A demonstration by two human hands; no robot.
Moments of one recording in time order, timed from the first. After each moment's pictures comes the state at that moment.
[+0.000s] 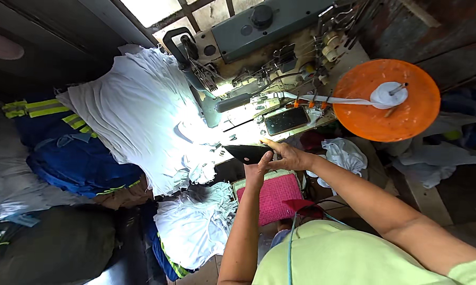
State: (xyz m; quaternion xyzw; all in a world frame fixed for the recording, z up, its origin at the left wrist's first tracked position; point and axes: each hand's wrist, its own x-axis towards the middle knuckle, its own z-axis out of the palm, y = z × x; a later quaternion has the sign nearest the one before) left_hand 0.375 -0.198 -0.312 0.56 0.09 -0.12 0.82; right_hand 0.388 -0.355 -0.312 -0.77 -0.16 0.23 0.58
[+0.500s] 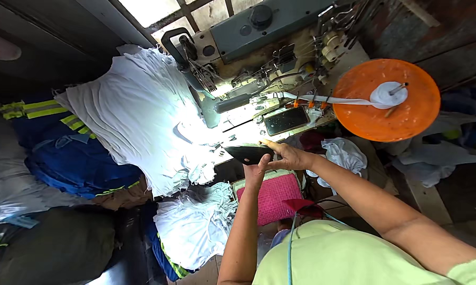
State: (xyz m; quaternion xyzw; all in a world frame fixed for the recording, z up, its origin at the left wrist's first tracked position) left_hand 0.376 -0.194 -0.327 0.60 0.03 -0.07 0.80; right_hand 0.390 -0.358 -0.315 -0.78 -0.17 0.23 0.55
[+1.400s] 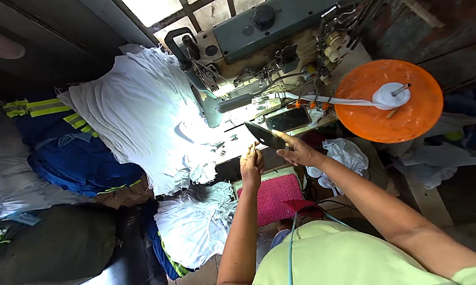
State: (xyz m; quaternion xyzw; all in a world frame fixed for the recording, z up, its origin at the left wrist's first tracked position) left_hand 0.386 -0.186 -0.320 0.53 0.04 -0.15 0.83; right_hand 0.379 -0.374 -0.324 -0.70 -0.04 0.20 0.68
